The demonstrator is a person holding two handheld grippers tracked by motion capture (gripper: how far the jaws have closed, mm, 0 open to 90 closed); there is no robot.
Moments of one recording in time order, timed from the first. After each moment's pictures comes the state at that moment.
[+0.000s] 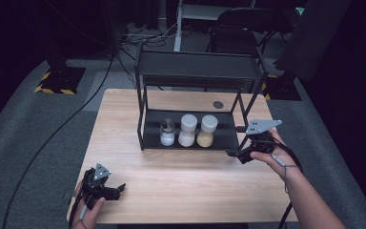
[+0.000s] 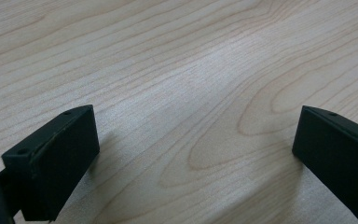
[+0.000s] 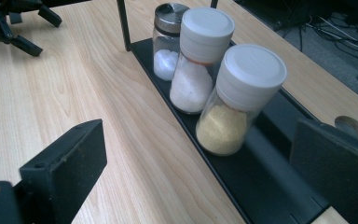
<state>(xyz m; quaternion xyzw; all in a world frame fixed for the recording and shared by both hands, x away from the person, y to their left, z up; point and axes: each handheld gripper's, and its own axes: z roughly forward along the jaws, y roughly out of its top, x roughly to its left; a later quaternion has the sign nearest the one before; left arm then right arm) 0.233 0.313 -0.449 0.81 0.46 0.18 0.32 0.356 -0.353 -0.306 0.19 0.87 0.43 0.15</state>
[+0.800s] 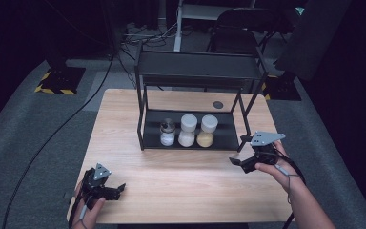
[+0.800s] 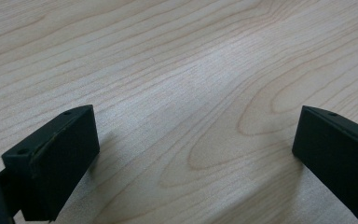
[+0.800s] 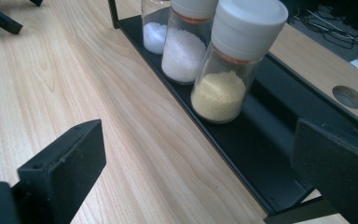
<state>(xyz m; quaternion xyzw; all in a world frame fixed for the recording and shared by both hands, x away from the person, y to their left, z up) 0.233 0.313 -0.449 0.81 0.46 0.18 0.32 0.338 -0.371 -0.348 0.21 0.86 0.43 0.16</state>
